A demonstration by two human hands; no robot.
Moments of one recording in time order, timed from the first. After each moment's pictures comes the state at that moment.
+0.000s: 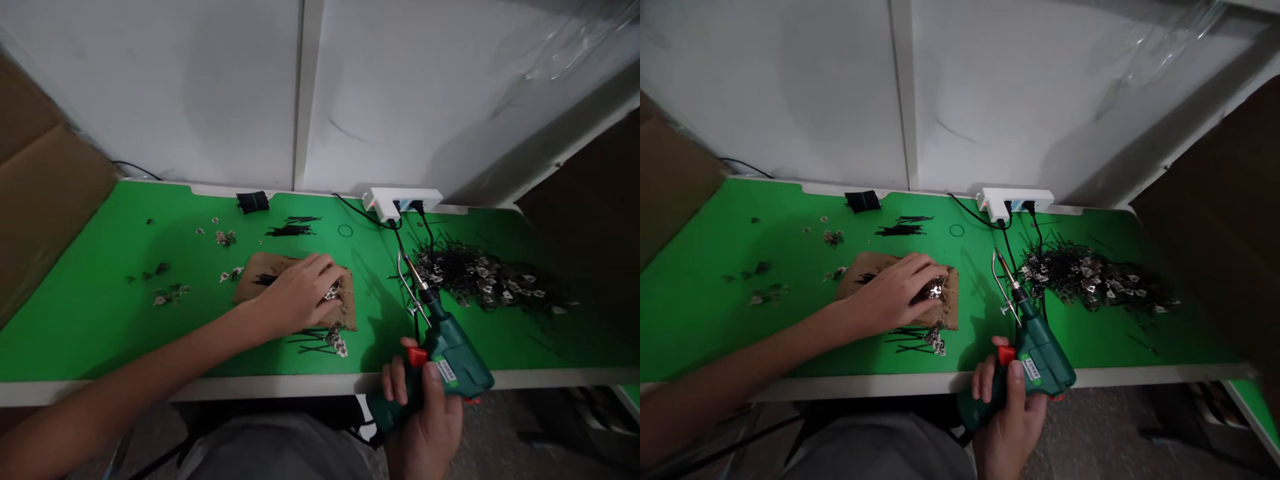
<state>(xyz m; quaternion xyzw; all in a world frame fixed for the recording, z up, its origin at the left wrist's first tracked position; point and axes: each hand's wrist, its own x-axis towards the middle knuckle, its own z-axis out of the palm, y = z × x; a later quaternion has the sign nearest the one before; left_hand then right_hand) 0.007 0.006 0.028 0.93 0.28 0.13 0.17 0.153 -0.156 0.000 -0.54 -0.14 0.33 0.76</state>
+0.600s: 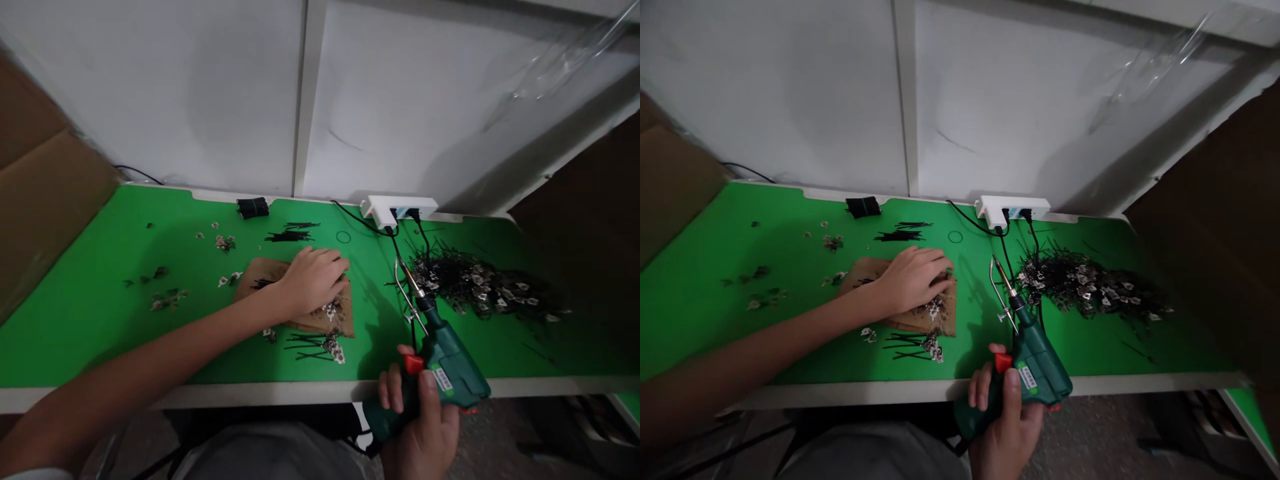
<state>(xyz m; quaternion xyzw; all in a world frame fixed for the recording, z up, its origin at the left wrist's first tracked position) 0.038 0.034 0.023 0.94 0.33 0.09 0.09 0.152 -0.154 0.001 -0.54 -0.14 0.33 0.76</state>
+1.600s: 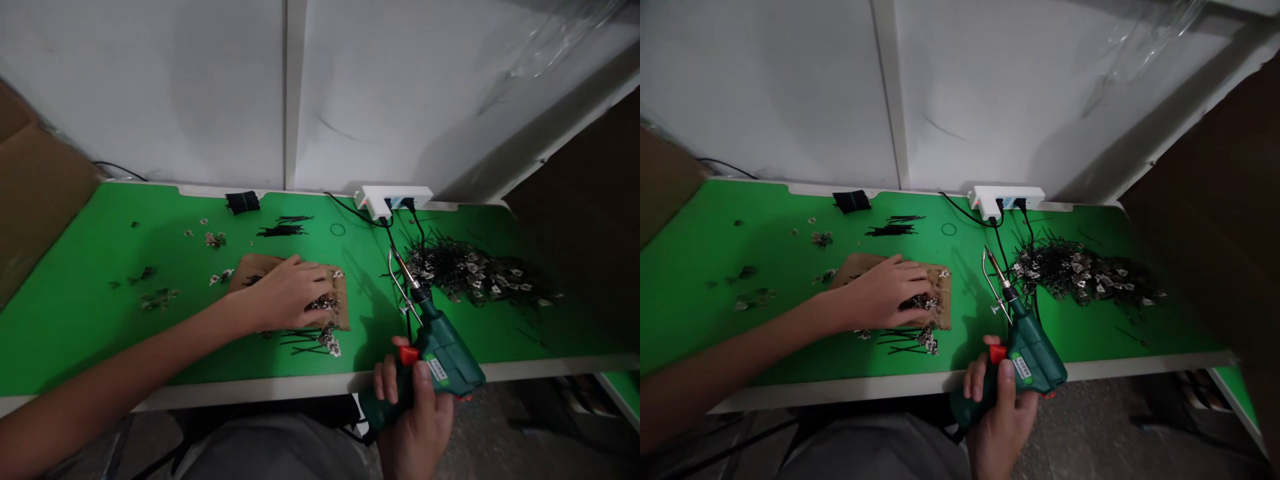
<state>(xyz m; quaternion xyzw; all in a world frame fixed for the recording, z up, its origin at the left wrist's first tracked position) 0.003 0.018 0.026 0.97 0.19 0.05 0.12 0.153 -0.159 -0.005 -0.53 -0.14 0.33 0.77</state>
